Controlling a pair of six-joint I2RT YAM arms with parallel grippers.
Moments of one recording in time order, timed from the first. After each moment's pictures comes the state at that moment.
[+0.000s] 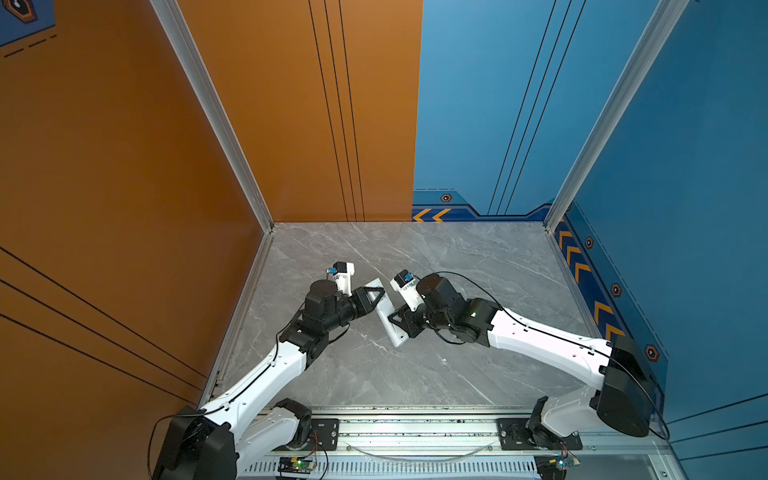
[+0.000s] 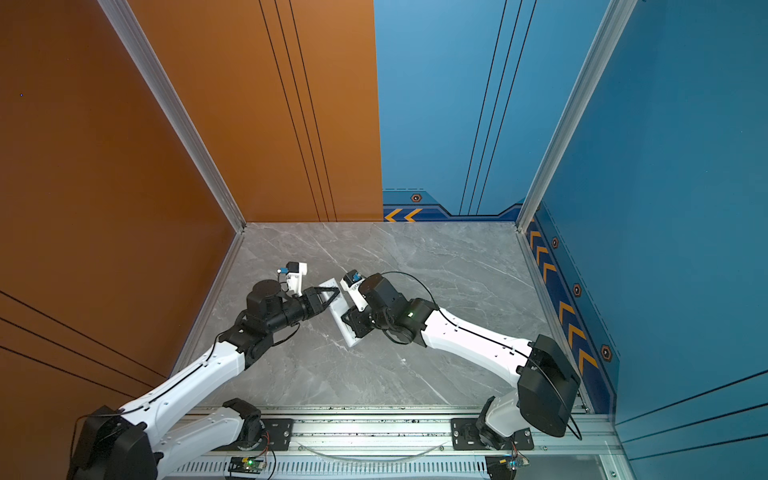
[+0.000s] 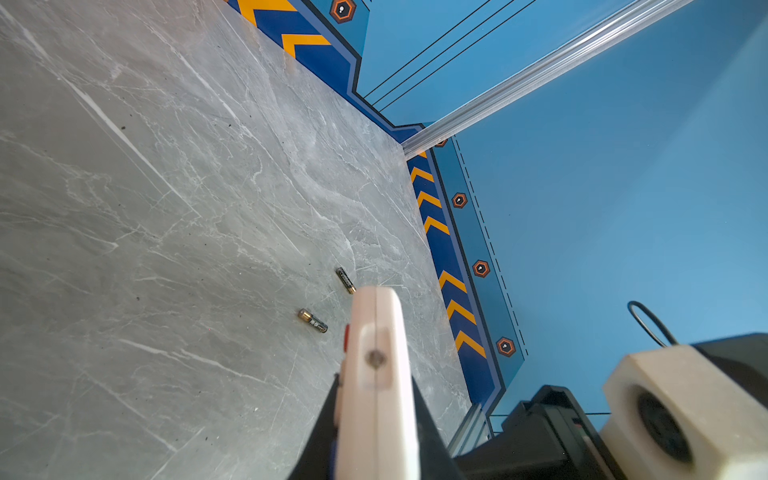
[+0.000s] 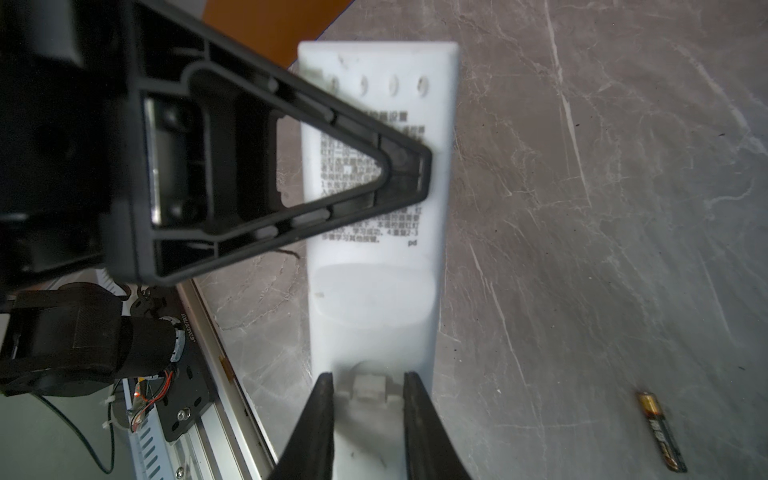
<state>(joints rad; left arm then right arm) -0.41 1.04 0.59 0.15 0.41 -0.89 0.93 1.47 1.13 -0.33 -0.13 0.30</state>
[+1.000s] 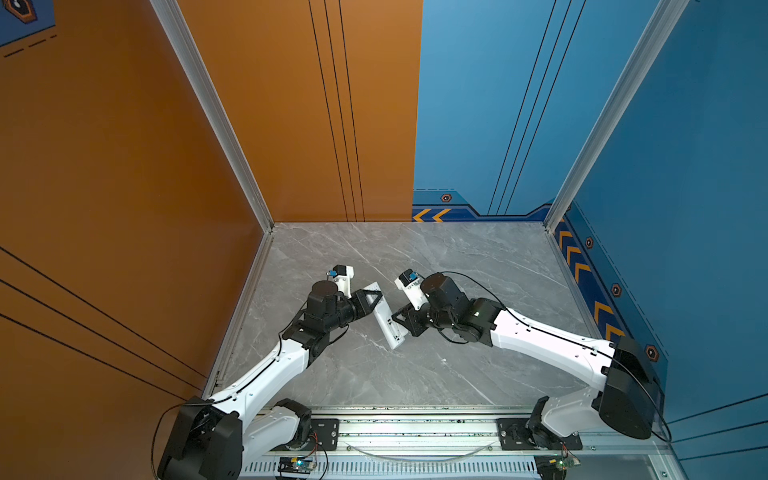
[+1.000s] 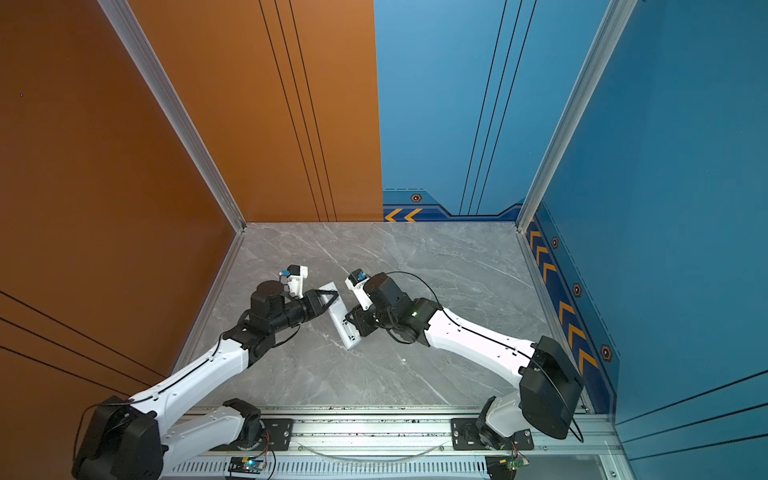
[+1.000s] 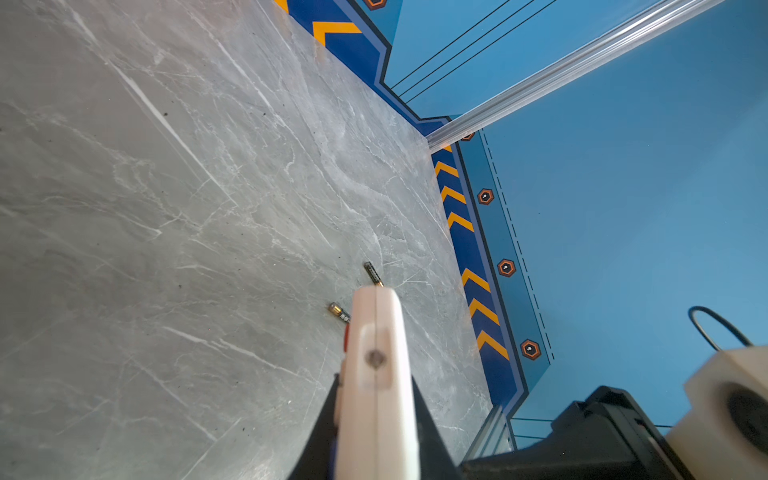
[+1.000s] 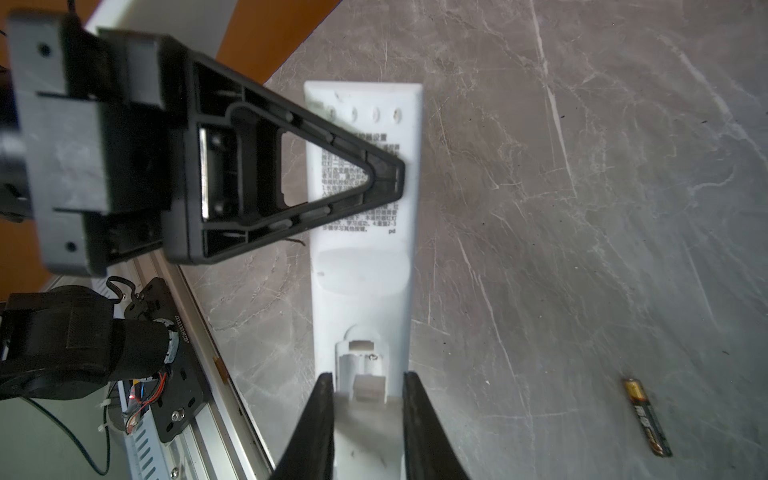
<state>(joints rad) -0.37 1.09 0.56 0.15 0.41 -0.85 0.91 1.45 1.09 -0.33 -0.14 0.31</state>
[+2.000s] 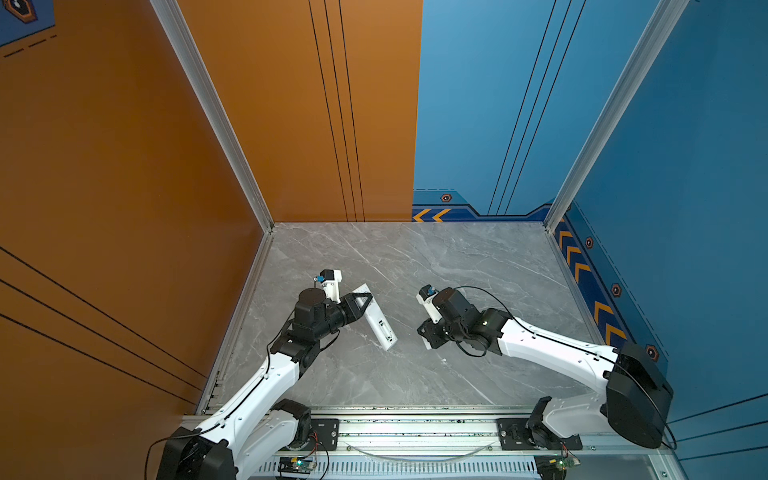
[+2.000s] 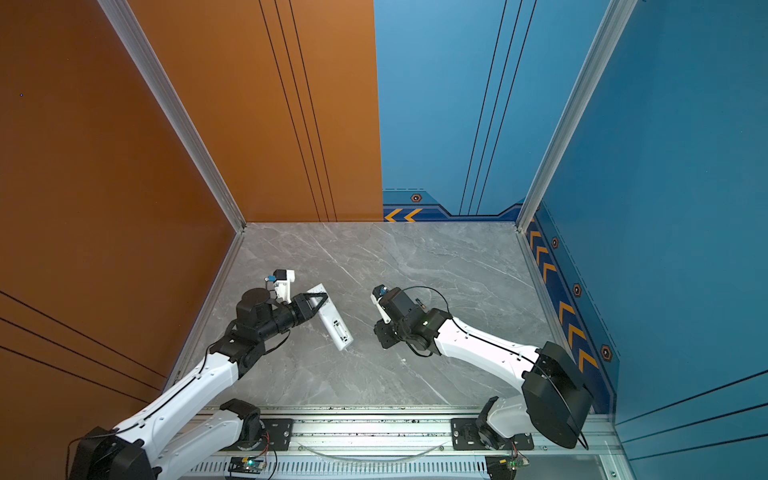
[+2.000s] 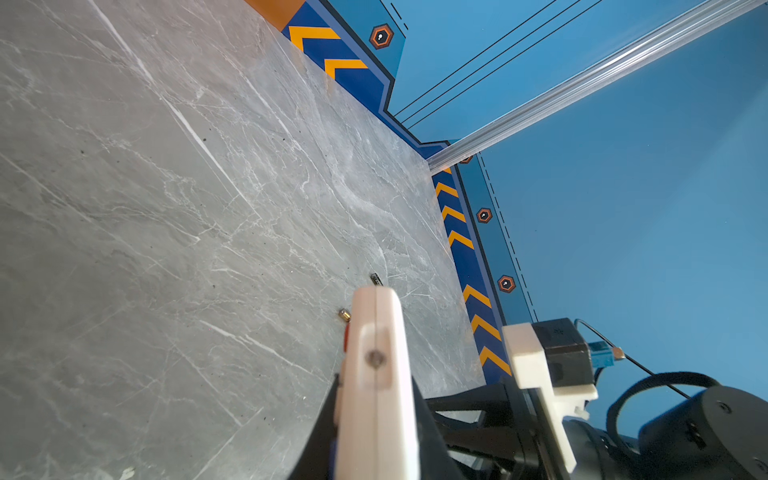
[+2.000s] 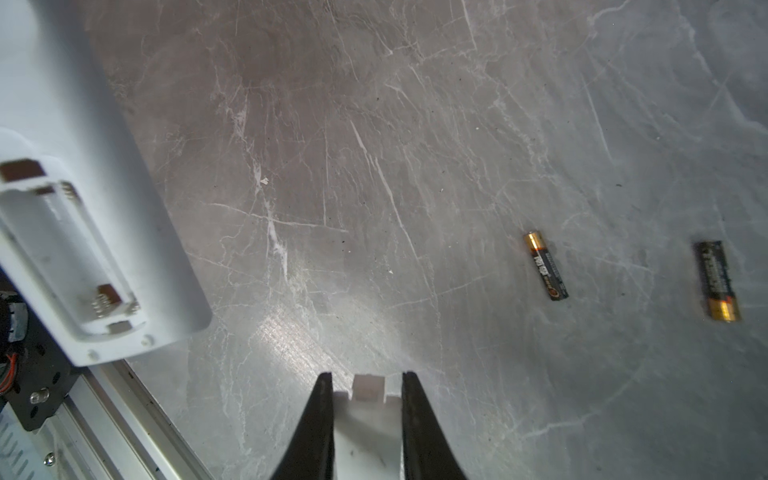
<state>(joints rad) -0.31 0.94 0.49 0.12 0.40 -0.85 0.85 1.40 0.91 -0.41 -0.03 0.32</state>
